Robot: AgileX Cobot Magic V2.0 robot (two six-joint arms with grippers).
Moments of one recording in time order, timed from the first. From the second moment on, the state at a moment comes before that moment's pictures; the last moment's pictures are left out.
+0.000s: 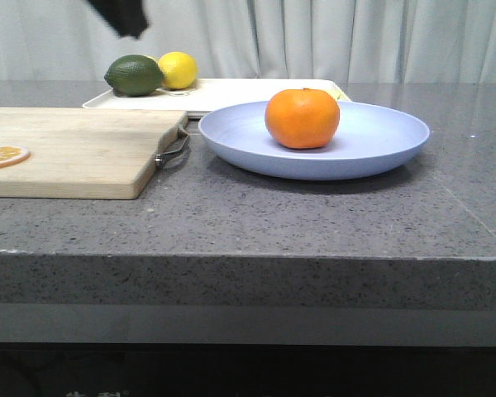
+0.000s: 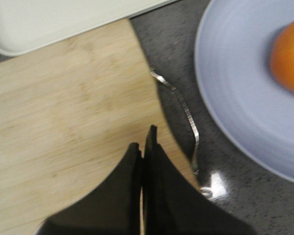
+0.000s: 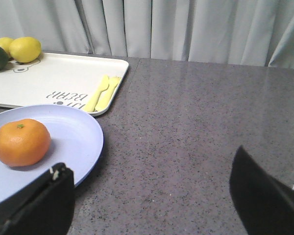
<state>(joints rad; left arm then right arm) -0.54 1.65 -1.60 0.16 1.04 -0.17 0.05 0.54 -0.54 0.04 0.26 -0.01</state>
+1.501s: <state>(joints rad) -0.18 0.18 -0.42 0.12 0.52 -0.22 0.05 0.66 -0.58 0.06 0.26 -0.01</state>
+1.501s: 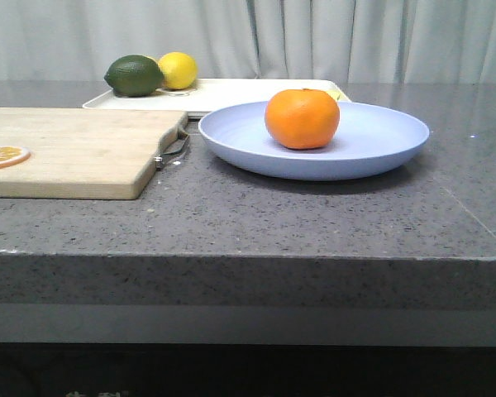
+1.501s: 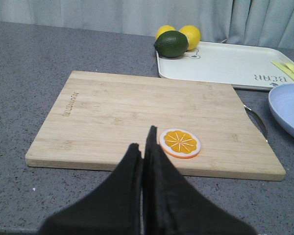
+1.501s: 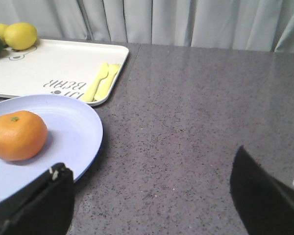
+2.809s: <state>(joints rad) -0.18 0.18 -0.42 0.12 0.52 -0.22 0.13 1.73 -1.33 0.29 0.69 -0.03</state>
